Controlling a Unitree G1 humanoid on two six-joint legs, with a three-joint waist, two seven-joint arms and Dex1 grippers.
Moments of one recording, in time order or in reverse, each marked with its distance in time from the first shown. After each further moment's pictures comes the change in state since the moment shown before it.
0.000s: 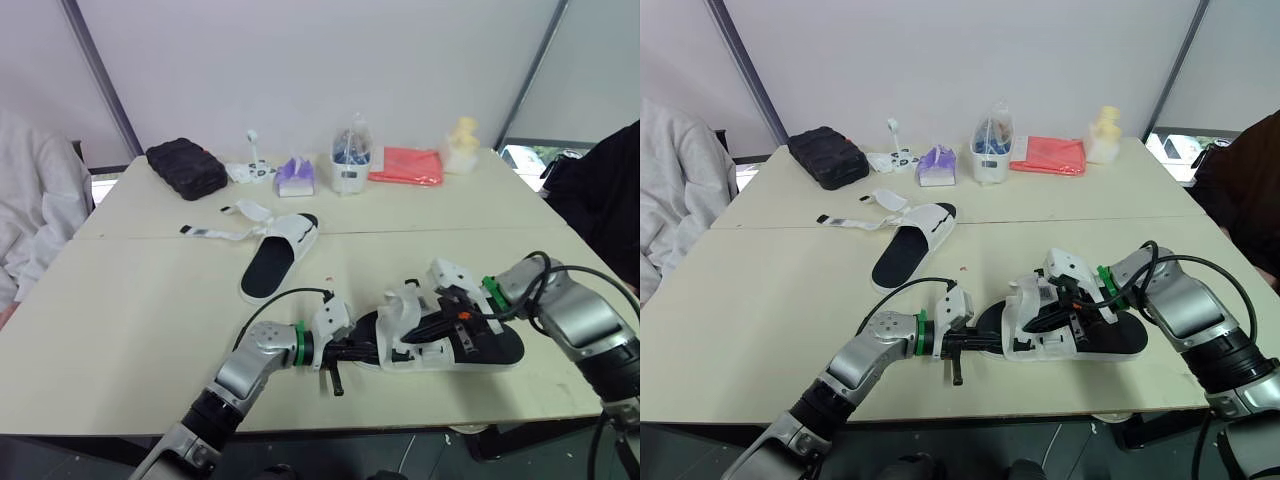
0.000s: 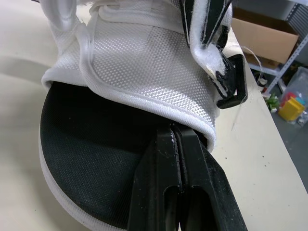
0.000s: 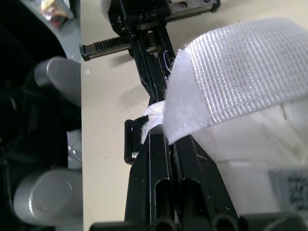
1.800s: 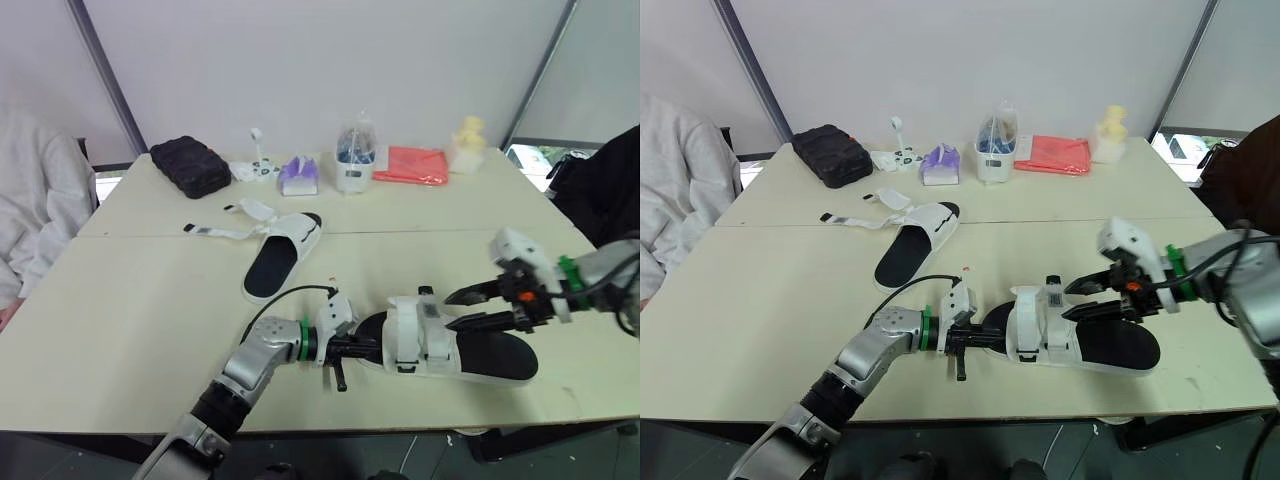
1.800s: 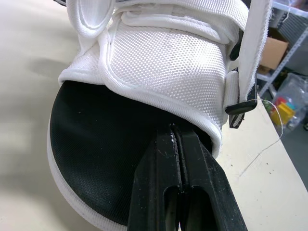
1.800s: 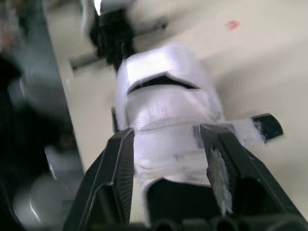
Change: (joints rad) left arm -0.051 -0.041 0.010 0.087 -0.001 -0.025 -0.068; right arm 0.282 -0.191 -0.552 -0.290 0.282 0.485 -0.106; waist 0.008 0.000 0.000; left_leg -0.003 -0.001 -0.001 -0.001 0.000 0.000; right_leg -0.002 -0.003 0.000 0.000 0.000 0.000
